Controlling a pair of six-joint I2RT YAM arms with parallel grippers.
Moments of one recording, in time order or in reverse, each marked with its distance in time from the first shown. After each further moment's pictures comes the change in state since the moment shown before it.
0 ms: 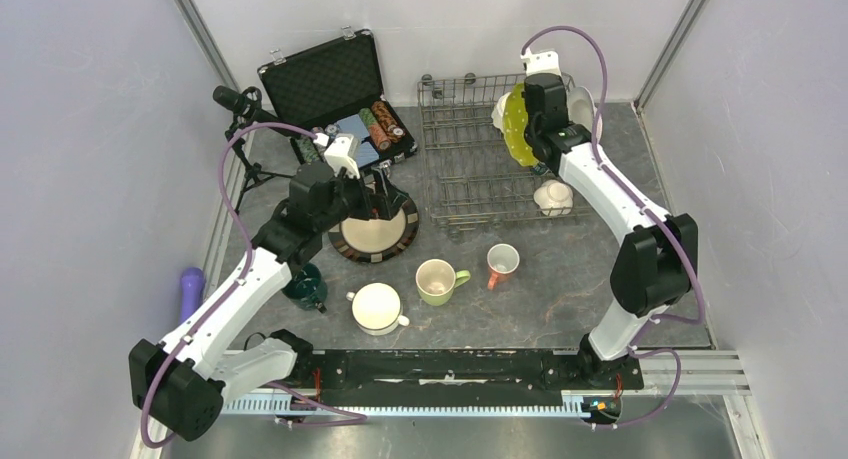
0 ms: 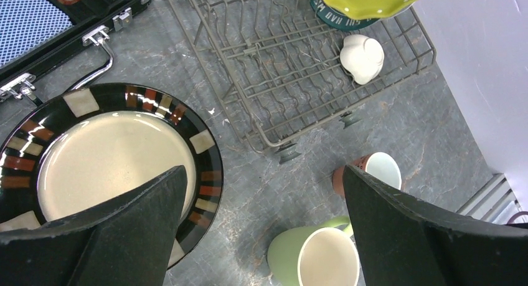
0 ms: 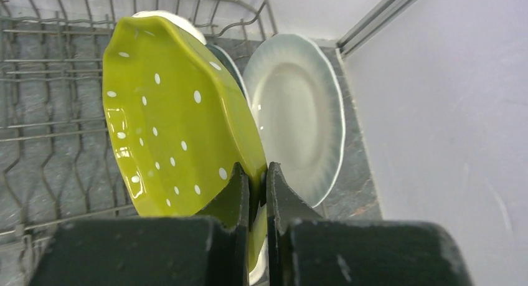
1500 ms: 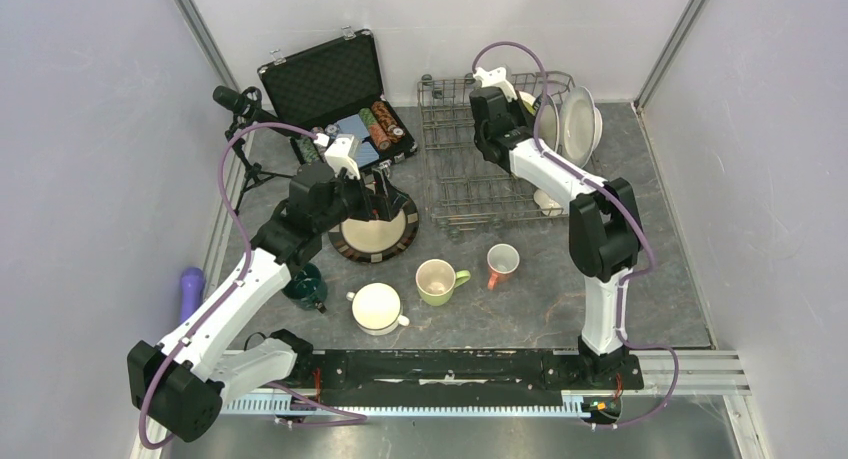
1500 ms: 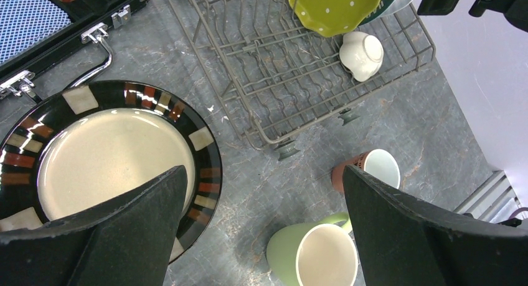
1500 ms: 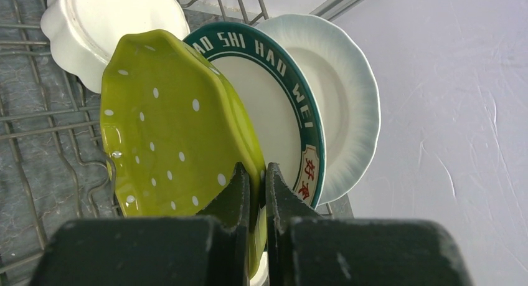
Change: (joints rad) left arm -0.014 -0.006 0.008 -0.021 -0.006 0.004; right arm 0.136 0.310 0.155 0.068 0.388 -0.131
